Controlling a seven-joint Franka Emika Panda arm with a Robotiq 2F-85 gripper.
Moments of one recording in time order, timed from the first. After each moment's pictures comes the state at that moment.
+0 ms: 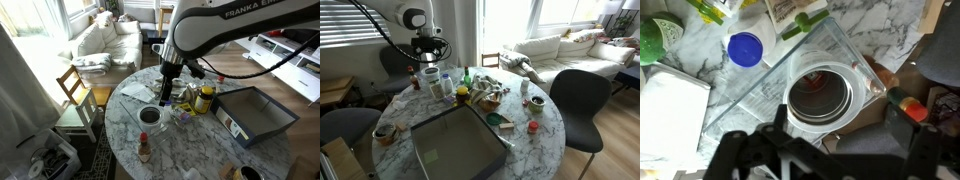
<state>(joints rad) 0.07 0.37 0.17 -1.69 0.16 2.15 -0.70</state>
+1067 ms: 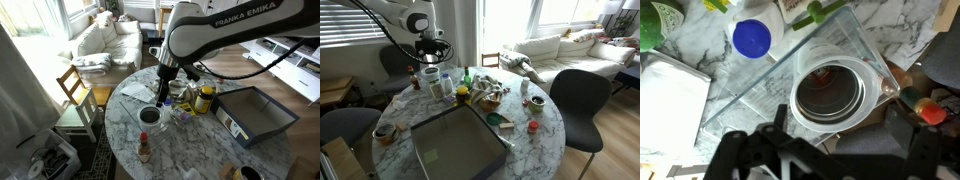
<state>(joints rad) 0.06 0.43 0.18 -1.65 0.15 2.19 -0.74</state>
